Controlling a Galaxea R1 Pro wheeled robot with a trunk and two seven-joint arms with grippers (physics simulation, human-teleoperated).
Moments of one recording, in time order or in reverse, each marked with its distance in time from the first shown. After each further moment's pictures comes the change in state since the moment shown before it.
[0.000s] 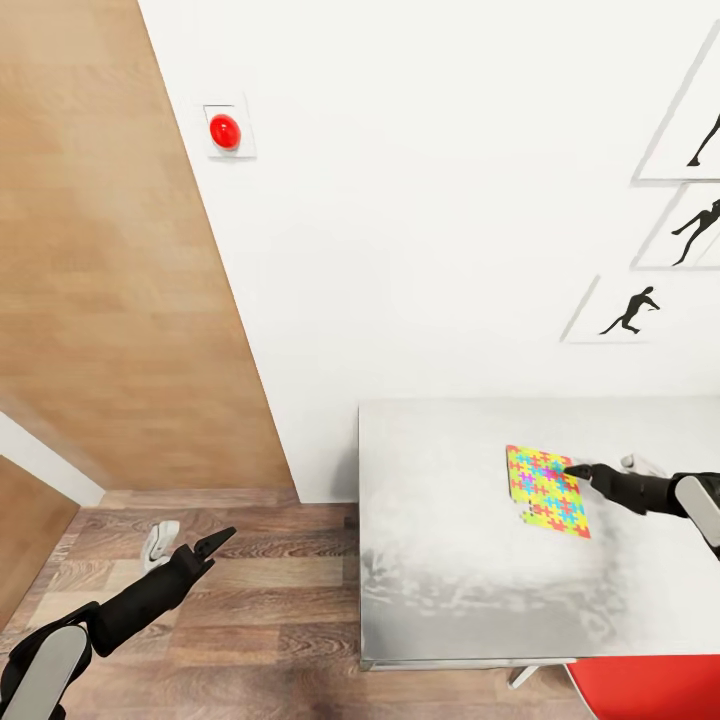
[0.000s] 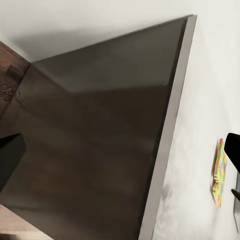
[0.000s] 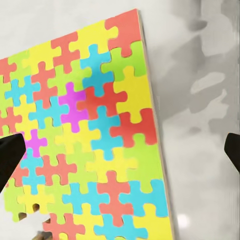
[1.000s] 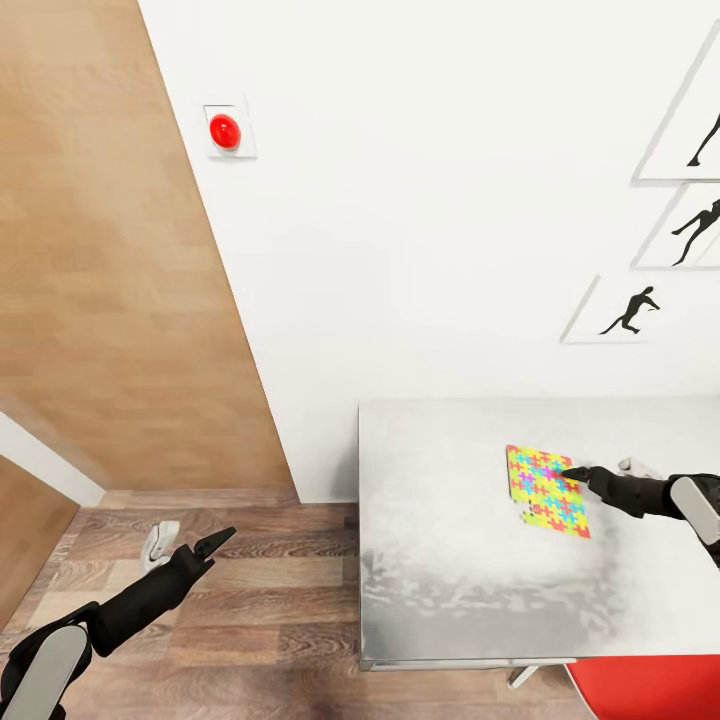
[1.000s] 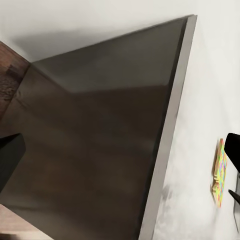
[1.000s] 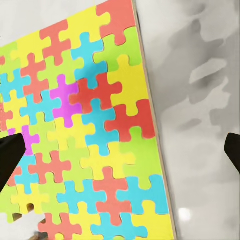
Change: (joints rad) left arm 0.000 0.000 0.000 0.000 0.000 0.000 0.001; right arm -0.015 0.011 0.002 0.040 0.000 0.000 -0.013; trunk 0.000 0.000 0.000
